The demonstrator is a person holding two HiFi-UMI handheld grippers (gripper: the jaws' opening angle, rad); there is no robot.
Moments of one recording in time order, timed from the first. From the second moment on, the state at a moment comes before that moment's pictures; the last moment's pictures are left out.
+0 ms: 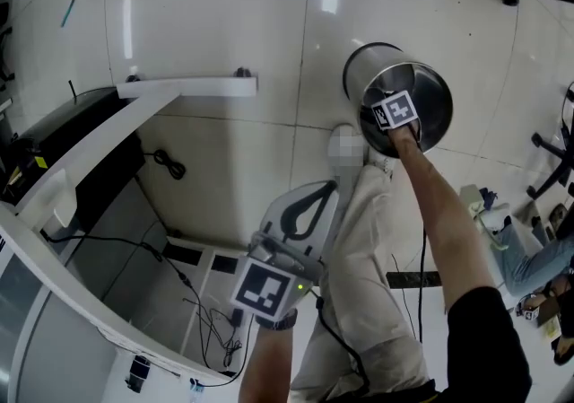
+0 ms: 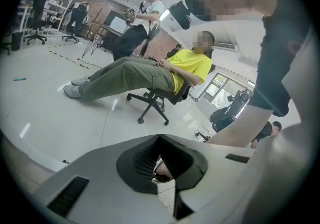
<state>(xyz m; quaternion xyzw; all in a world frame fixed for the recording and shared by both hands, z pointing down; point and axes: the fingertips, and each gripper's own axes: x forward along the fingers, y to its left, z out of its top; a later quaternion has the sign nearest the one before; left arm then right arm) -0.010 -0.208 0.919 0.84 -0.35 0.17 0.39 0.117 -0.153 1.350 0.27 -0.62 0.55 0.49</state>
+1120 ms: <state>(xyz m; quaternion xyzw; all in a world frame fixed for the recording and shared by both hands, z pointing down) 0.078 -0.217 0.680 0.90 -0.27 0.16 0.29 0.123 -0.222 0.844 0.35 -0.85 0.31 0.26</state>
